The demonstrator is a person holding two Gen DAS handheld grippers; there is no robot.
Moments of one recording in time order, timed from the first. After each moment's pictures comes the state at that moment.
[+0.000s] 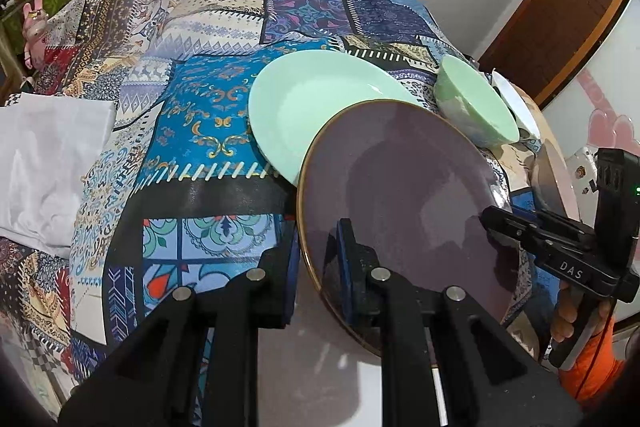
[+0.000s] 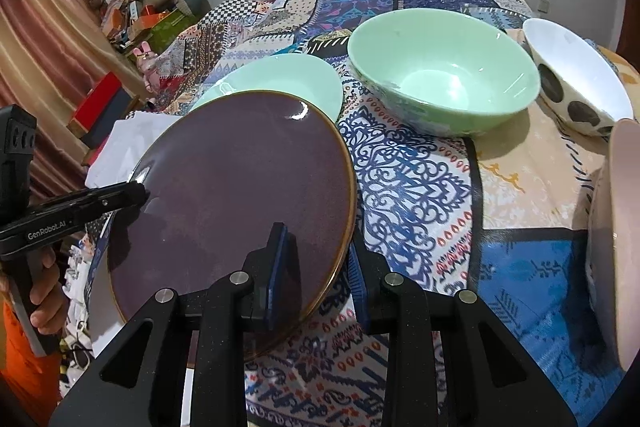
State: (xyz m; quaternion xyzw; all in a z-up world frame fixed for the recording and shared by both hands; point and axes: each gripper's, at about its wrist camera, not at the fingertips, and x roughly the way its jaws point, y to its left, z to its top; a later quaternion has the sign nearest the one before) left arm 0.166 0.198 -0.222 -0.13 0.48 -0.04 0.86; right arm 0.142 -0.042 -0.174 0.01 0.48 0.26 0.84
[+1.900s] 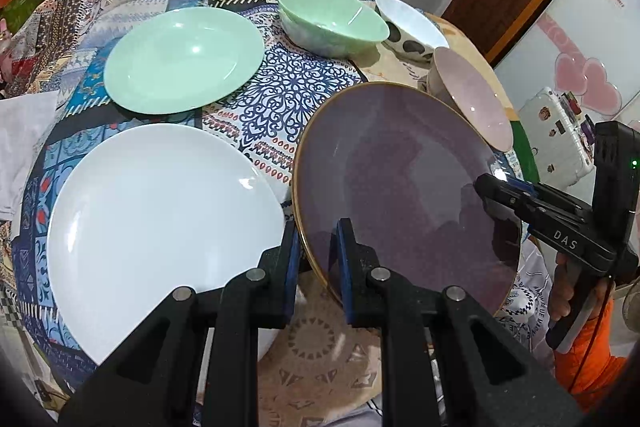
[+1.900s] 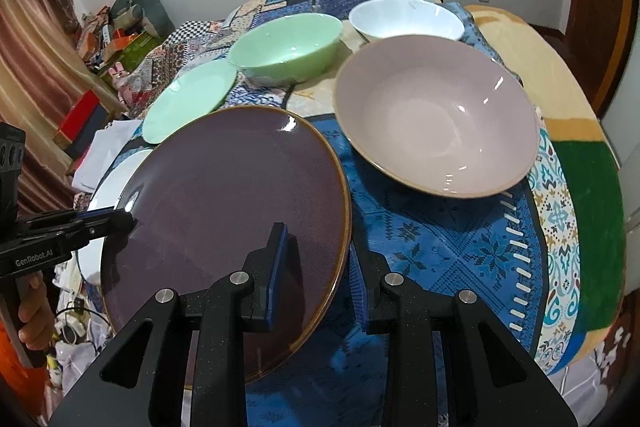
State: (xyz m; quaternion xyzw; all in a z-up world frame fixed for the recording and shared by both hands) left arm 0.106 0.039 -0.210 -0.10 0.52 -0.10 0.84; right arm 0.076 -0.170 -0.167 0.03 0.47 0.19 0.86
